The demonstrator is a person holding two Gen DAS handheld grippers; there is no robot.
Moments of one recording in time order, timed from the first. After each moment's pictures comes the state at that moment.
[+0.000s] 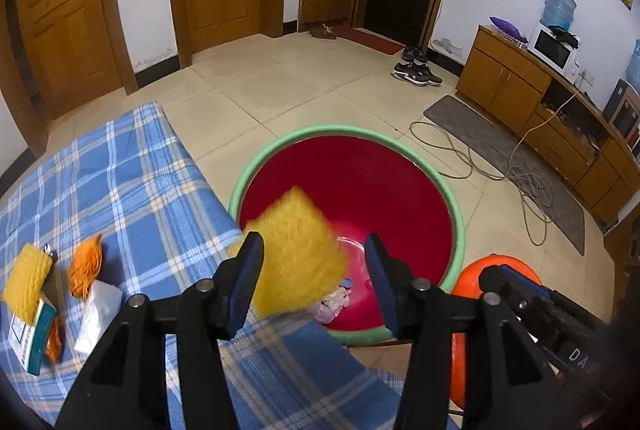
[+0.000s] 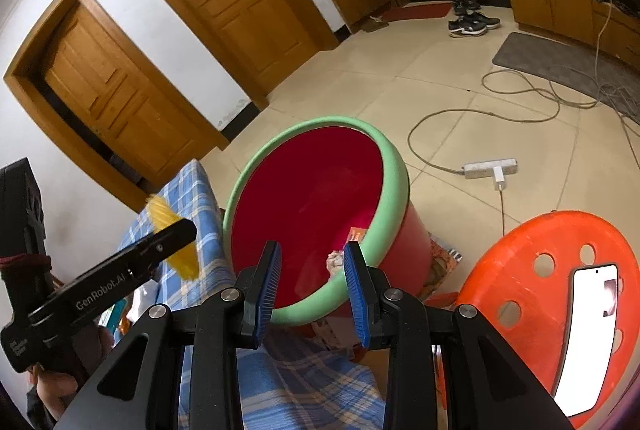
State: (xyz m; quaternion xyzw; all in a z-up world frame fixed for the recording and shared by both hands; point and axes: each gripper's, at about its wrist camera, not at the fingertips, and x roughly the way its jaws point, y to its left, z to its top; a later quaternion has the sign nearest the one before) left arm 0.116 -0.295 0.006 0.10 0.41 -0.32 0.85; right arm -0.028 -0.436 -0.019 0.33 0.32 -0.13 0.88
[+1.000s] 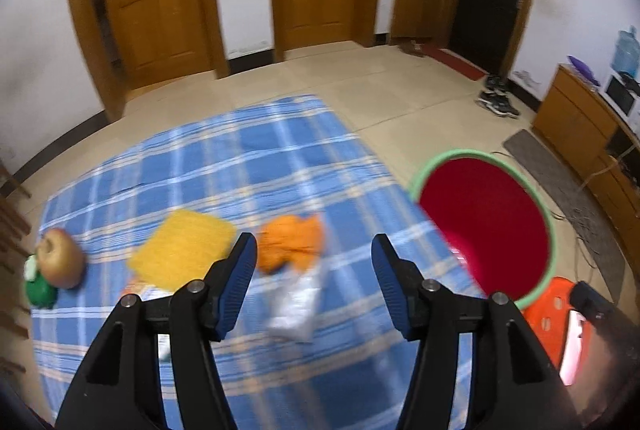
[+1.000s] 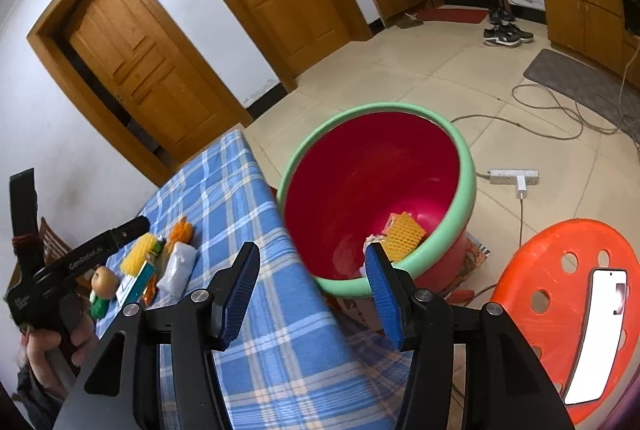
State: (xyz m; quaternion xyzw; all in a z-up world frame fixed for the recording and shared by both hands) left arm 0.161 -0.140 0.029 0.07 0.41 -0.17 0.89; right arm -0.009 -0.369 0.007 0.28 0.34 -0.08 0.89
